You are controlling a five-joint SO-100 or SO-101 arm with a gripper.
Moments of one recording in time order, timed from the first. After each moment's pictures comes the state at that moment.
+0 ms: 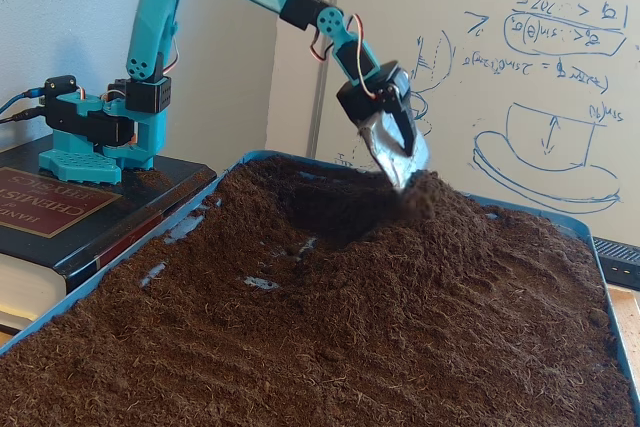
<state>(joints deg) -16.3 84.2 101.9 23.4 20.0</state>
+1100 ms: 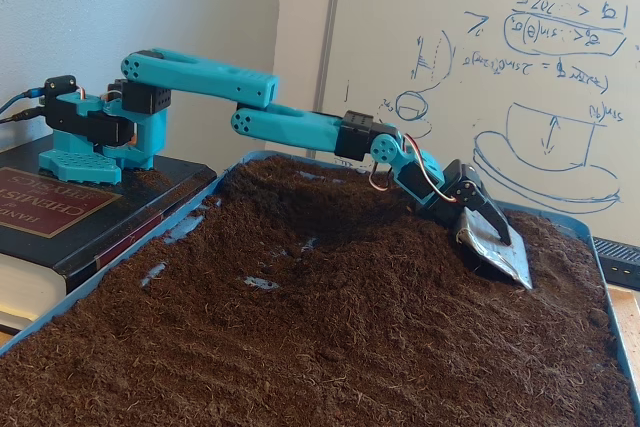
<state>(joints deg) -7.9 -5.2 0.1 22.4 -1.6</state>
